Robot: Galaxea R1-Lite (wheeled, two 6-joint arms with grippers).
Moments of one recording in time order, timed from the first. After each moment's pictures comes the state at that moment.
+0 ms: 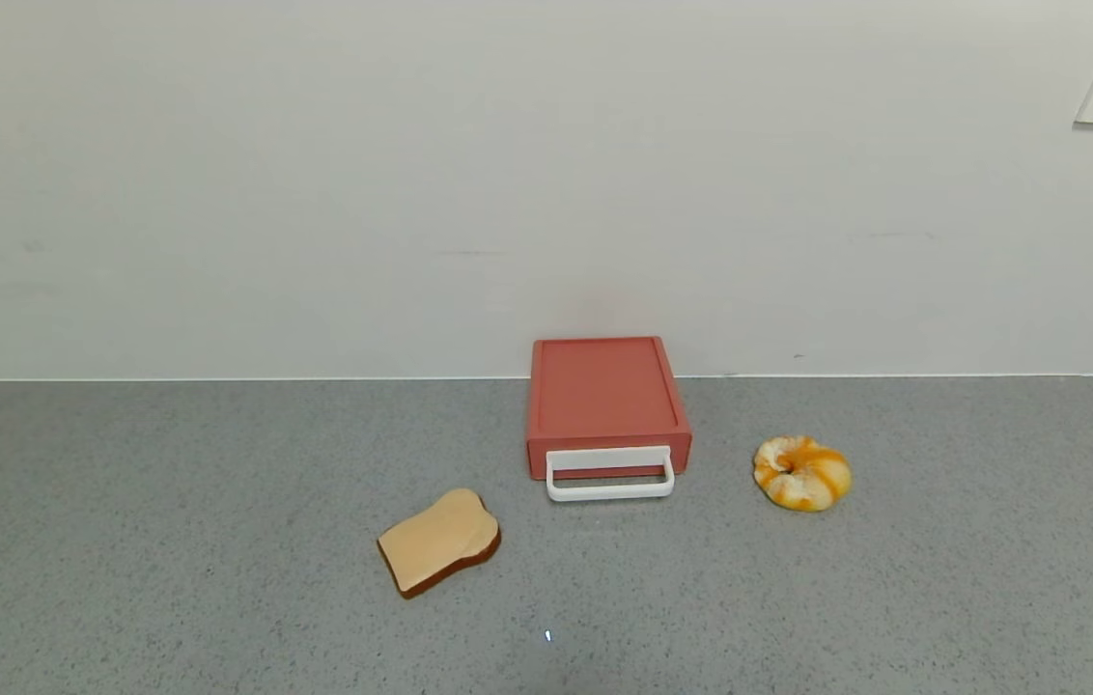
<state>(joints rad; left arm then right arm) 0.00 0.16 -0.23 0.03 -0.01 0.05 -0.01 0.00 0.00 0.01 0.01 -0.01</state>
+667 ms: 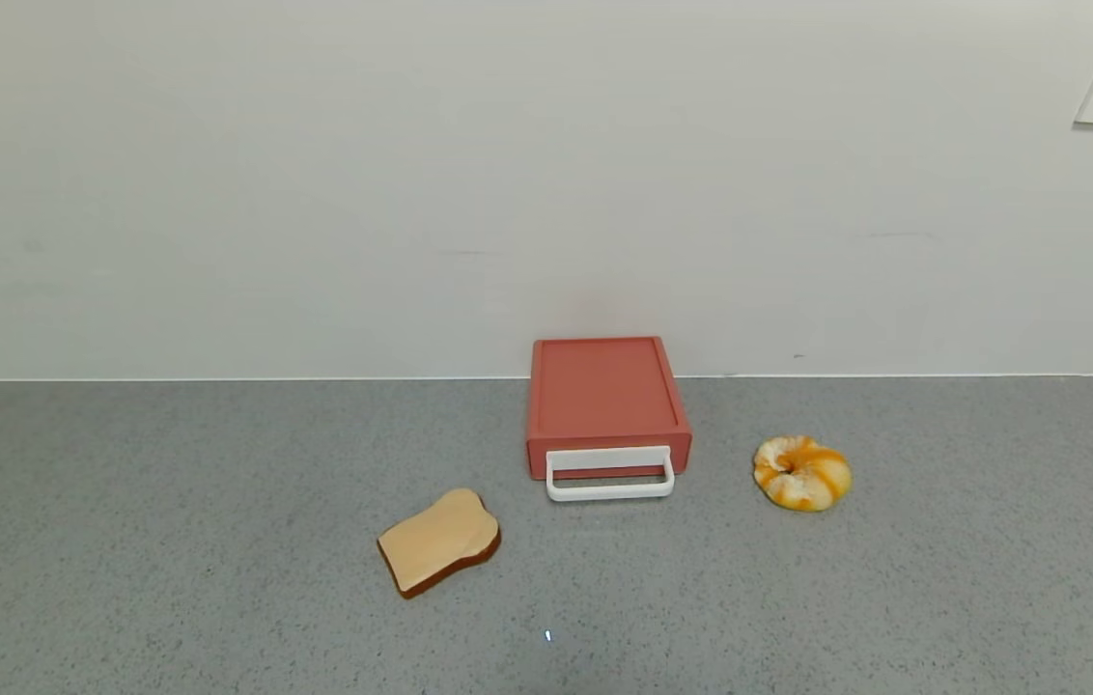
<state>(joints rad) 0.00 0.16 -0.23 0.03 -0.01 0.05 -0.01 0.00 0.00 0.01 0.01 -0.01</state>
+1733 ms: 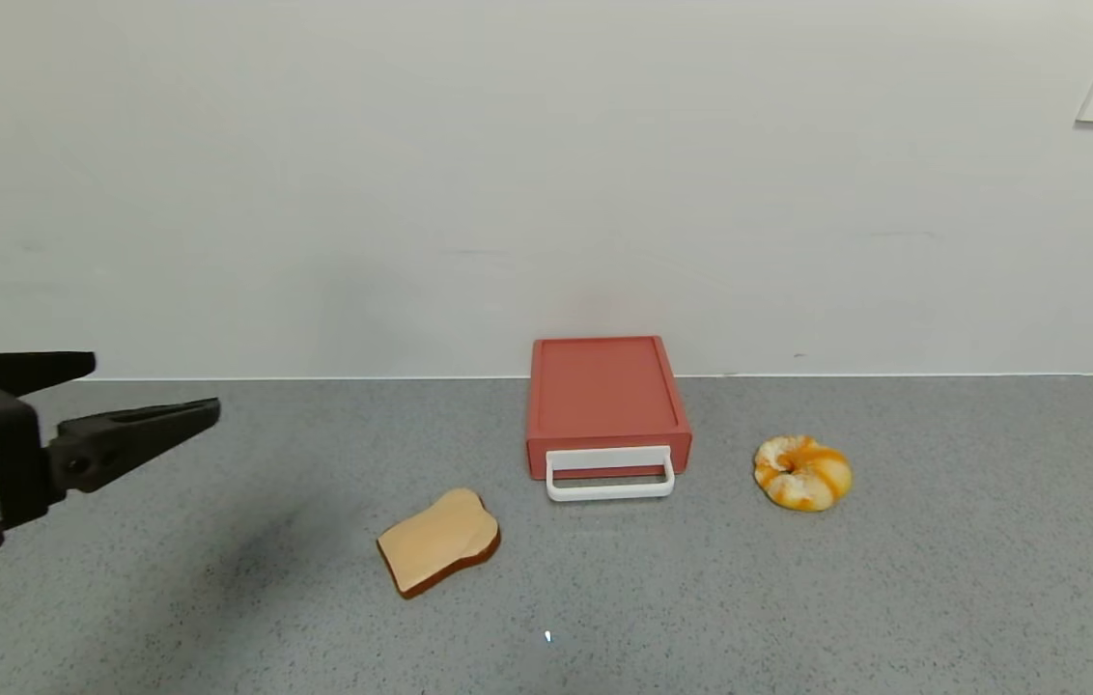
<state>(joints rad) -0.06 1.15 -0.94 0.15 -0.22 0.22 -0.01 0.00 0.00 0.01 0.01 -0.01</state>
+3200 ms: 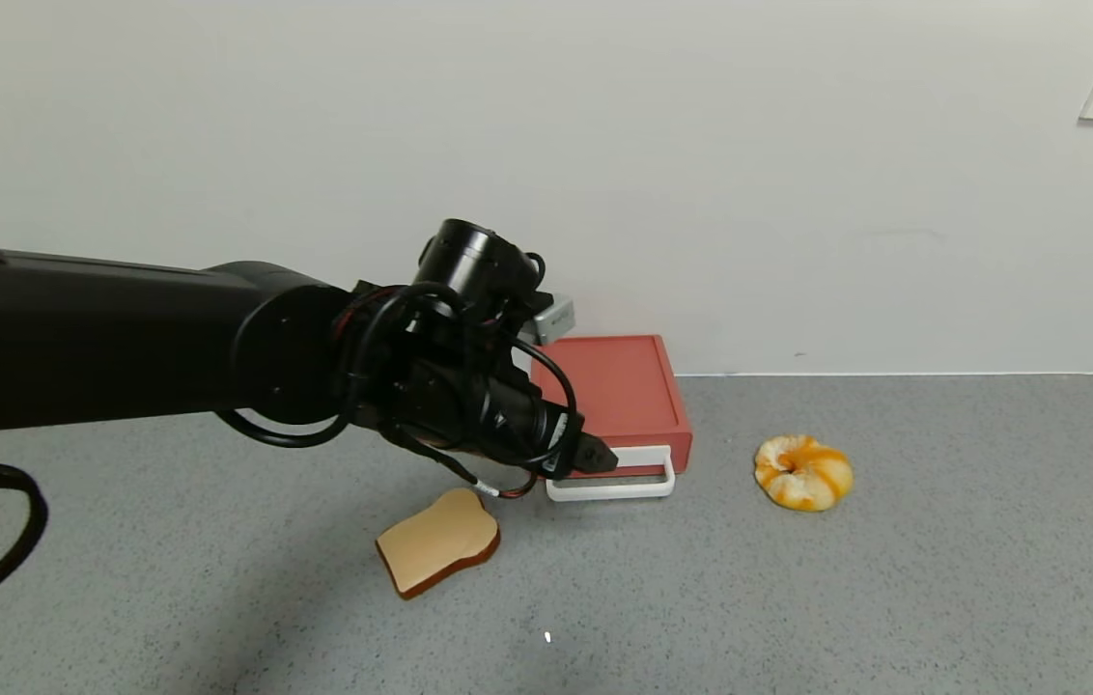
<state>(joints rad) -0.62 1.96 -1.54 0.35 -0.03 -0.11 -0.01 0.00 0.00 0.01 0.01 -0.01</state>
